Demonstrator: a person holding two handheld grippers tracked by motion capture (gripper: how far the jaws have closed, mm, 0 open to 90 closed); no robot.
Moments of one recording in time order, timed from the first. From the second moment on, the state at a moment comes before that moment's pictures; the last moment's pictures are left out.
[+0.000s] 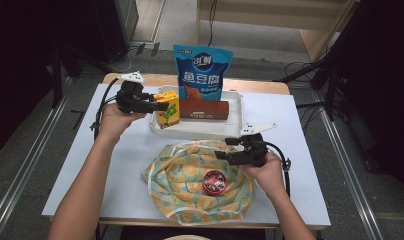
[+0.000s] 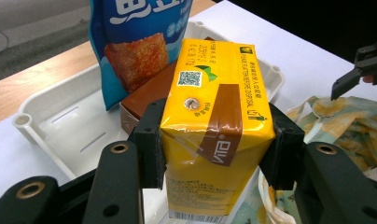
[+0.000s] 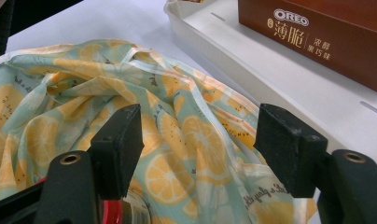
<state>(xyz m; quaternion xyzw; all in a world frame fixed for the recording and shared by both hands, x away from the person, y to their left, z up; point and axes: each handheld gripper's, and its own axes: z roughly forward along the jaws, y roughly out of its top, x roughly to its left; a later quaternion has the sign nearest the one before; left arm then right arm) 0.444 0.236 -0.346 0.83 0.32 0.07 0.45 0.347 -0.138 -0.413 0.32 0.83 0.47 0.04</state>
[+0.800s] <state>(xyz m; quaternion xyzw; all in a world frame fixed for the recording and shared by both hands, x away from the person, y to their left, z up) 0.462 0.234 -0.371 0.83 0.32 0.09 0.45 0.342 -0.142 -0.415 0.32 0.83 0.46 0.04</state>
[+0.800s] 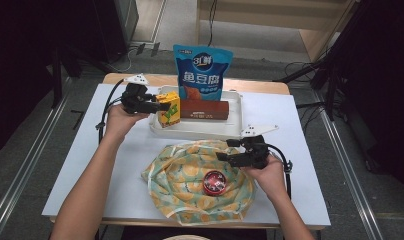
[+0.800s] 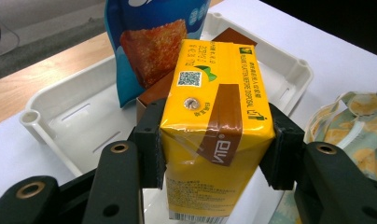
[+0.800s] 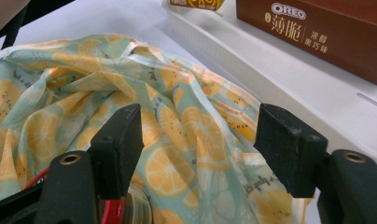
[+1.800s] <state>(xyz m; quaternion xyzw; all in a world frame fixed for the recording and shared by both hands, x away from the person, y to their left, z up) 0.471 0.237 -0.401 0.83 0.34 0.07 0.44 0.340 -0.143 -0.416 0.32 0.83 0.46 0.04</state>
